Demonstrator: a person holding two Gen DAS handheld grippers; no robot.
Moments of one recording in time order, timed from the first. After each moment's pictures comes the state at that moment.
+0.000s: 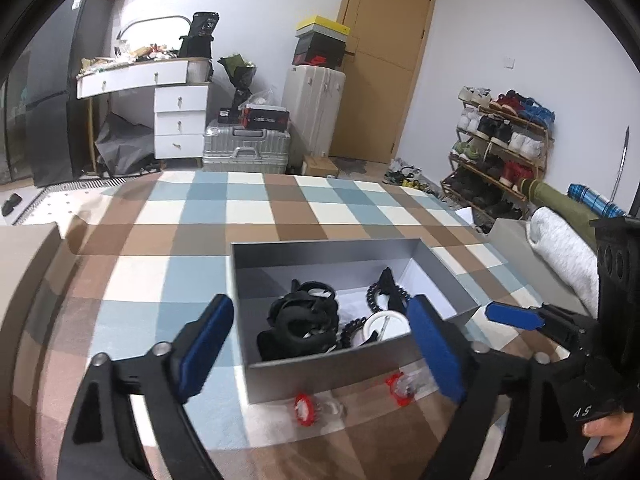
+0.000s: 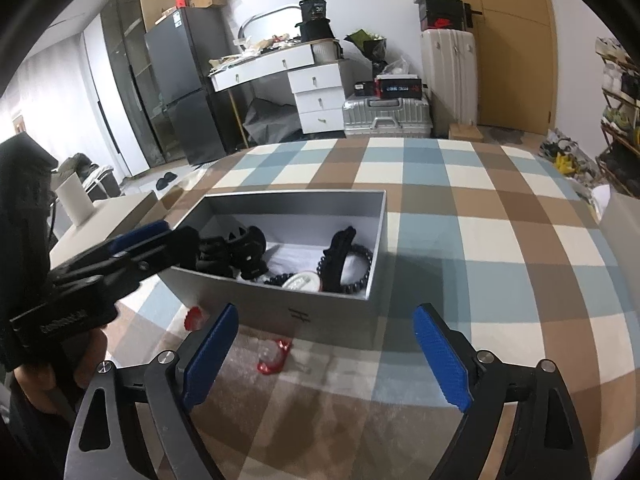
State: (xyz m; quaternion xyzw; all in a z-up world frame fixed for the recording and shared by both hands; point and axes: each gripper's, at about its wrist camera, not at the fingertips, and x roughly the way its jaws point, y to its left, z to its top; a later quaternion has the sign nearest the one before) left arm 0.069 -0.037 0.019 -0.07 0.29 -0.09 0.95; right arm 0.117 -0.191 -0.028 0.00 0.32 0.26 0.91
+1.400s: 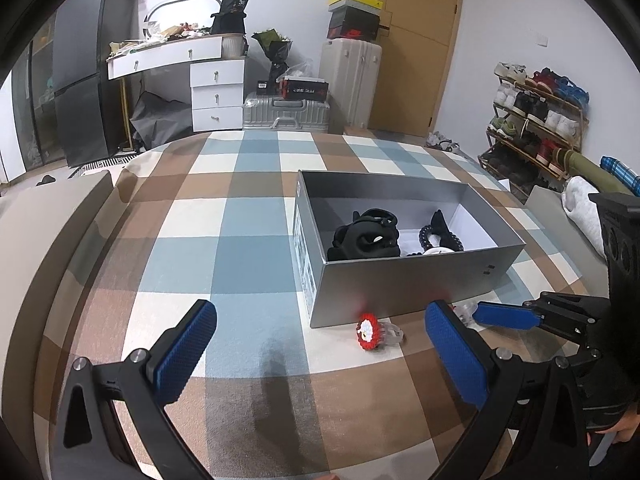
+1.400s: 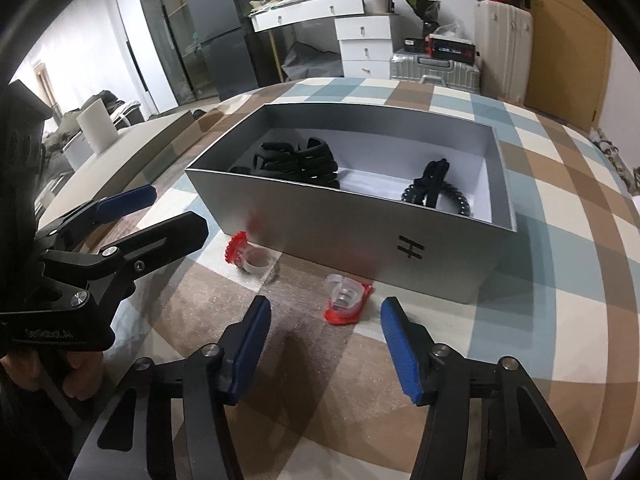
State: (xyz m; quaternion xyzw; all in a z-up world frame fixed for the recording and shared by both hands) left arm 0.048 -0.018 -0.004 -0.06 0.34 -0.03 0.94; right arm 0.104 -0.139 -0.059 -0.07 0.38 0.32 0.86
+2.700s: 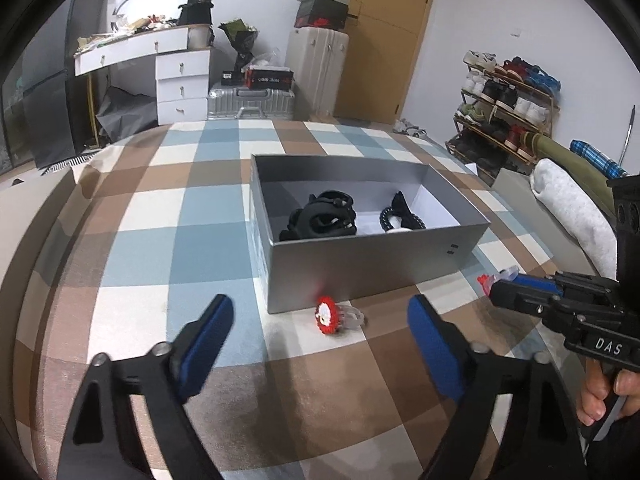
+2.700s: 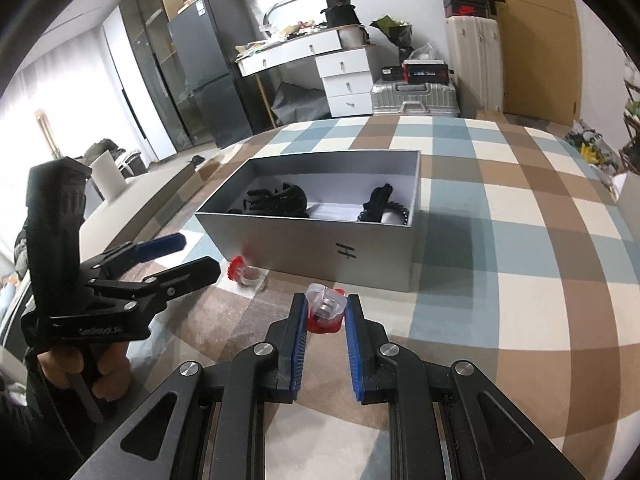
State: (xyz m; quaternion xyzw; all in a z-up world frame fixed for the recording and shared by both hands) left arm 0.052 -0.027 -0.007 -0.06 0.36 -0.10 0.92; right arm 0.082 -0.195 -0.036 0.00 0.34 0.31 0.89
